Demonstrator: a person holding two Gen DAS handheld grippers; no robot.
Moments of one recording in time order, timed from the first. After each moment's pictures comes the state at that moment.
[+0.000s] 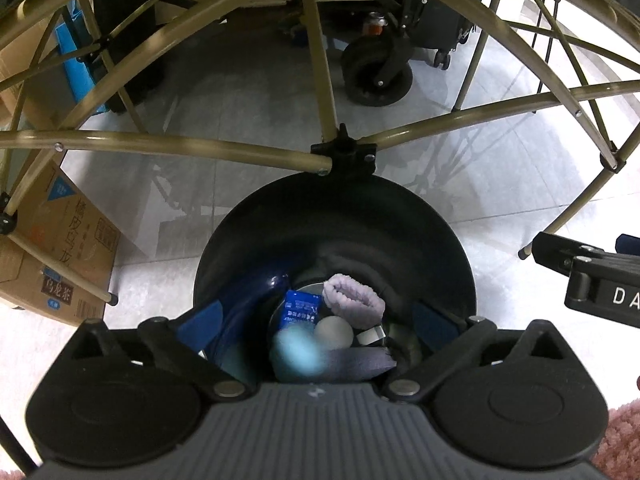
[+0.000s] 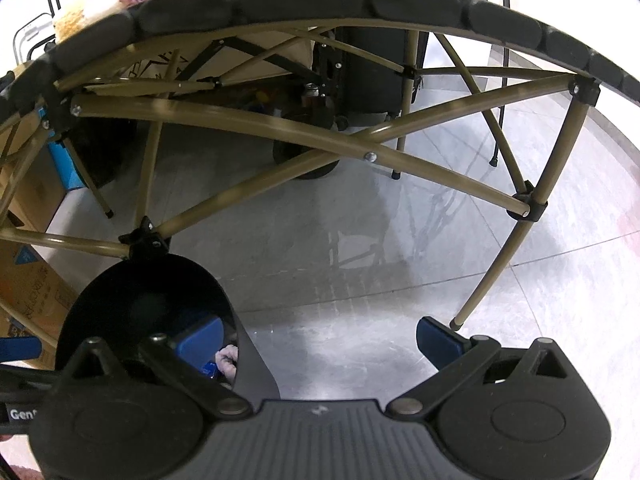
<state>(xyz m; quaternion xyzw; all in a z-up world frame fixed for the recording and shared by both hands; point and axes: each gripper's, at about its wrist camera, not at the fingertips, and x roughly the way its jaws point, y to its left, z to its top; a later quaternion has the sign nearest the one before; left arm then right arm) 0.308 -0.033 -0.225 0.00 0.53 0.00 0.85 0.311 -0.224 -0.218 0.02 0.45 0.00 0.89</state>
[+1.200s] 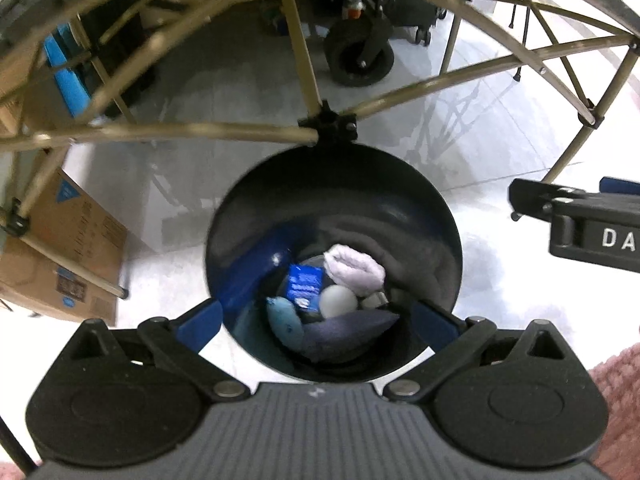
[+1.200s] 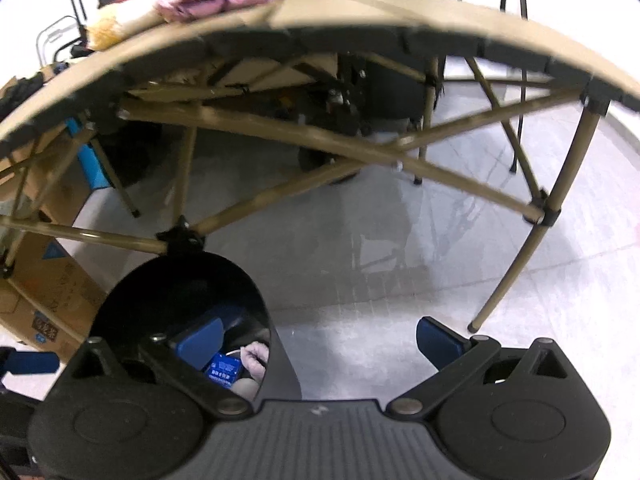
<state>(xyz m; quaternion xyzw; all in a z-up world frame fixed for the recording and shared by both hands) 0.275 -0.038 -0.207 0.05 0.54 -0.01 0.84 0.293 -0.215 -0.201 0.02 0.44 0.04 0.90</state>
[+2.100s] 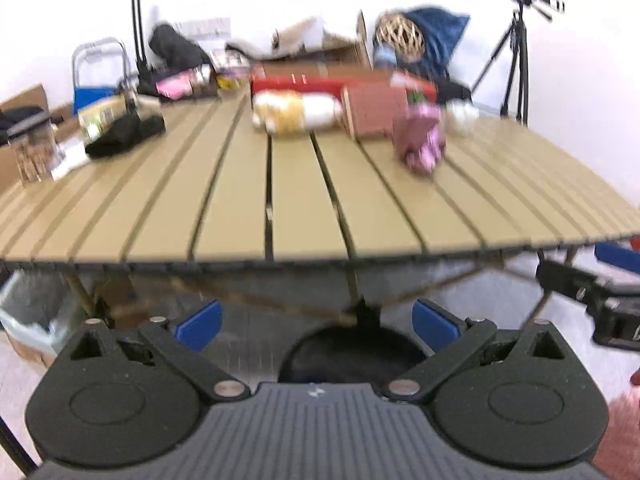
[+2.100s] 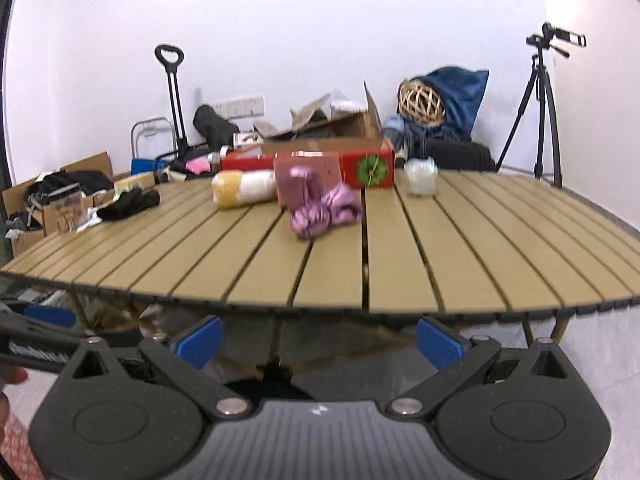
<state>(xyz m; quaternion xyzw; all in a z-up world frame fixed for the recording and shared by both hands) 0.221 0.016 -0.058 -0.02 0.32 0.01 0.95 0.222 -0.212 -0.072 0.01 0.23 0.13 0.96</state>
